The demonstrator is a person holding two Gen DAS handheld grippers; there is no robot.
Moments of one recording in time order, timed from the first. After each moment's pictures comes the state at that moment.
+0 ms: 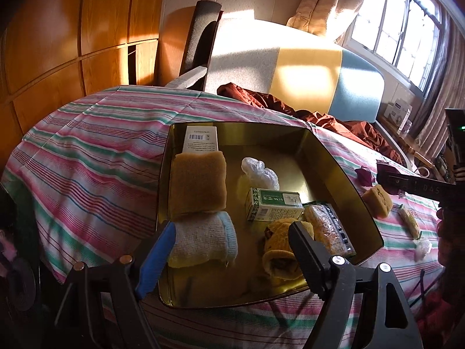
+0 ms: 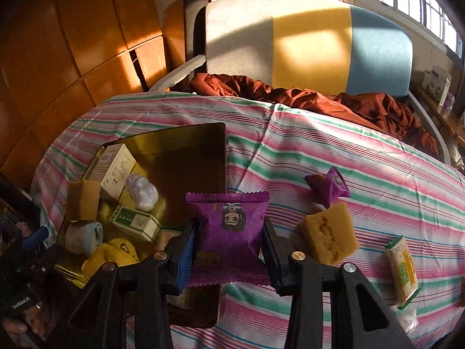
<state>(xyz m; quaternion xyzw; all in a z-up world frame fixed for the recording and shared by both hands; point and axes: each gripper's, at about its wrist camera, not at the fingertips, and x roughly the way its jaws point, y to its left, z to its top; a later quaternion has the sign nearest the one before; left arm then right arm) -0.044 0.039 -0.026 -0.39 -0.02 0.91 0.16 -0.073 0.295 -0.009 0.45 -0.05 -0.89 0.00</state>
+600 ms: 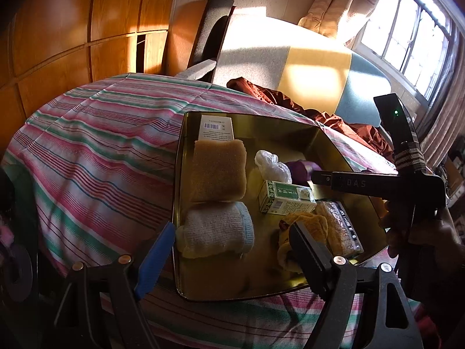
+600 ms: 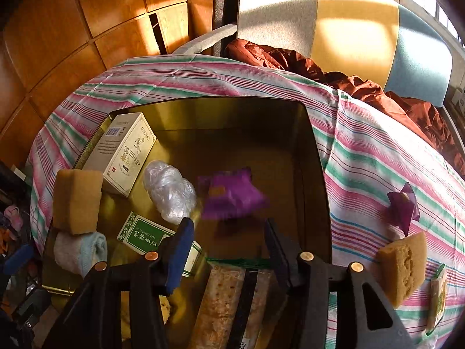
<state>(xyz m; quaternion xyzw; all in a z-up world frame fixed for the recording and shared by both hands) -0.047 0.020 -0.037 -0.40 -0.04 0.90 0.16 -0.131 0.237 -0.058 0.50 -0.03 -0.87 0.03</state>
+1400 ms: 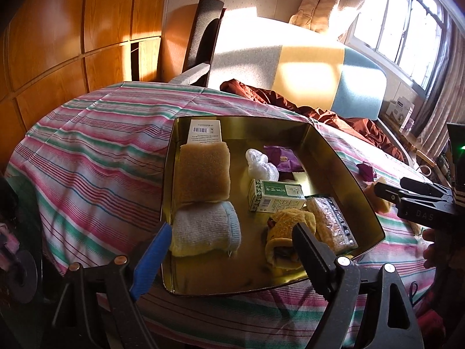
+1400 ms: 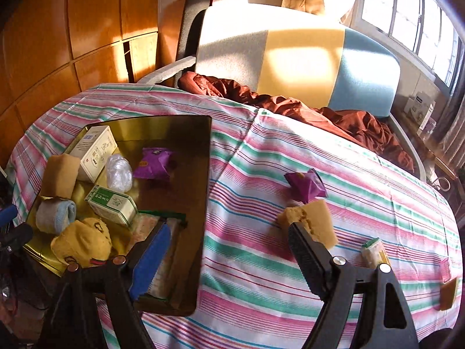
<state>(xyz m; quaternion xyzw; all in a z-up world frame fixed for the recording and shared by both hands) -0.036 0.037 -0.028 -0.39 -0.02 0.91 0.16 -0.027 0.309 -0.016 0.43 0.00 -0.90 -0.09</state>
